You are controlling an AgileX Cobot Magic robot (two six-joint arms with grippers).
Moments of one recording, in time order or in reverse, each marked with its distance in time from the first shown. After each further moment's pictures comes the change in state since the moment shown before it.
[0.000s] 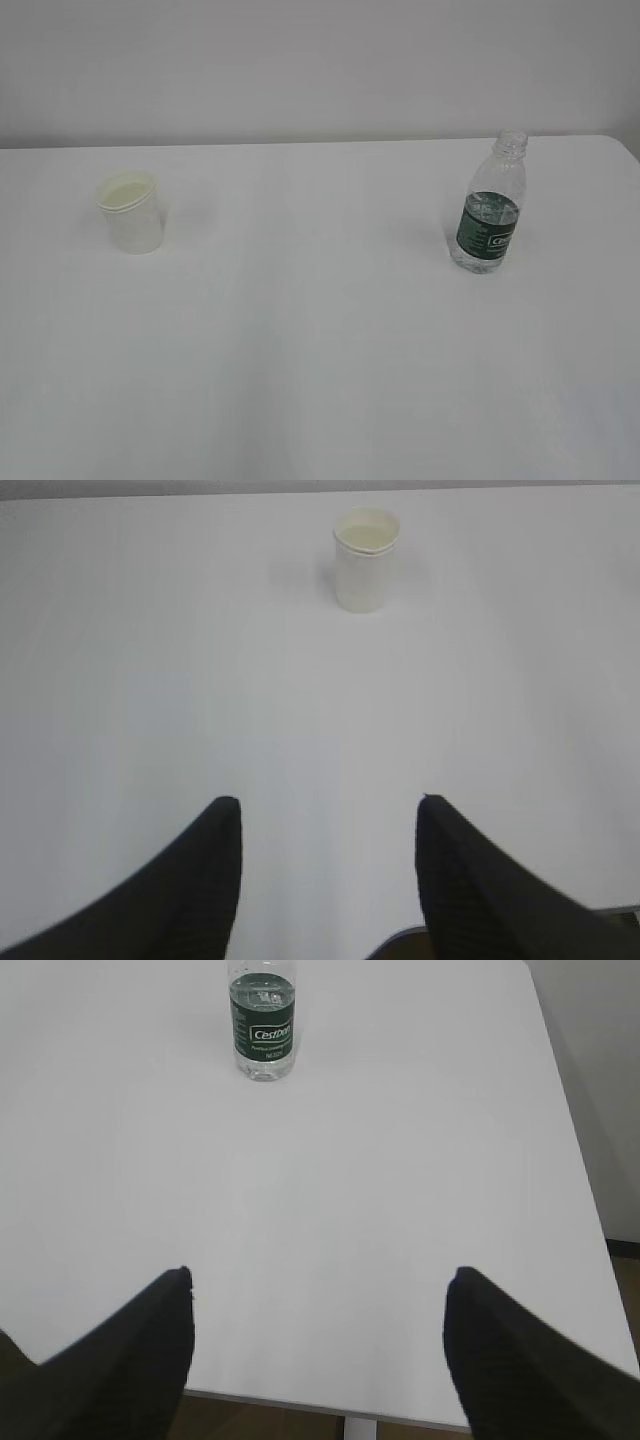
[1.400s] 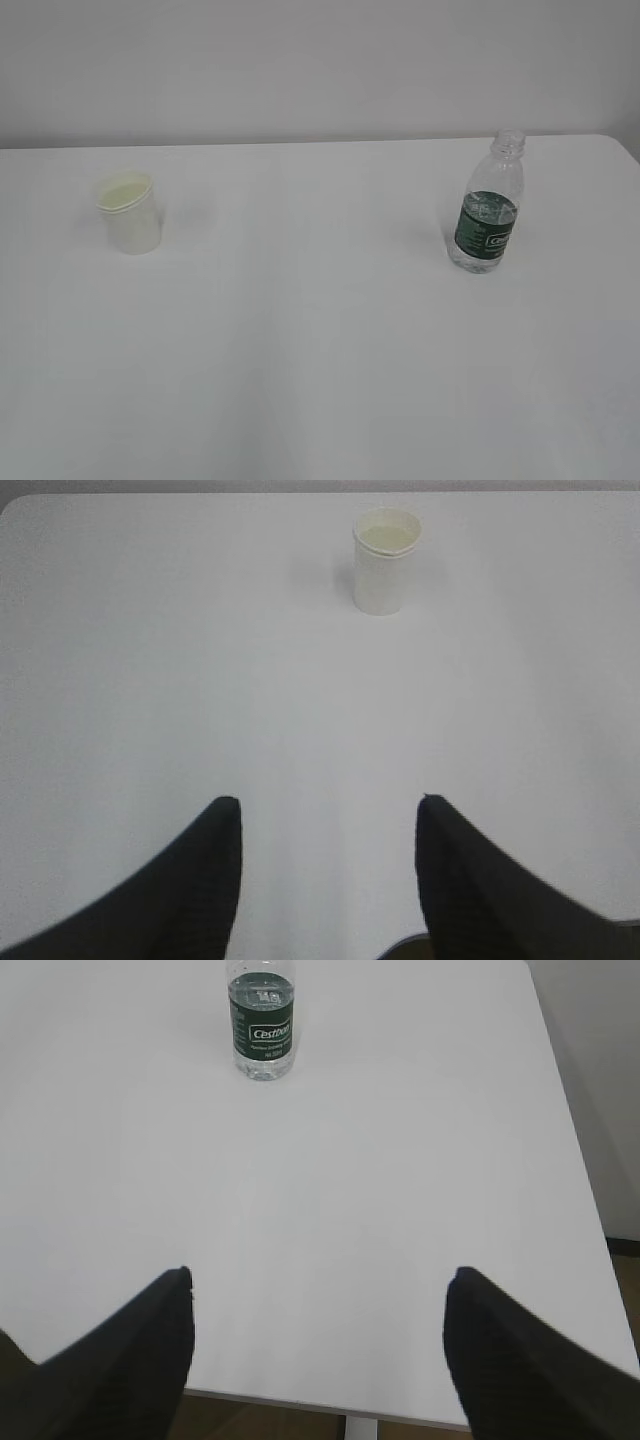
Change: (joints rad) left arm 0.031 0.000 0.000 0.000 0.000 0.000; right arm 0.000 0.000 0.000 0.002 0.000 0.000
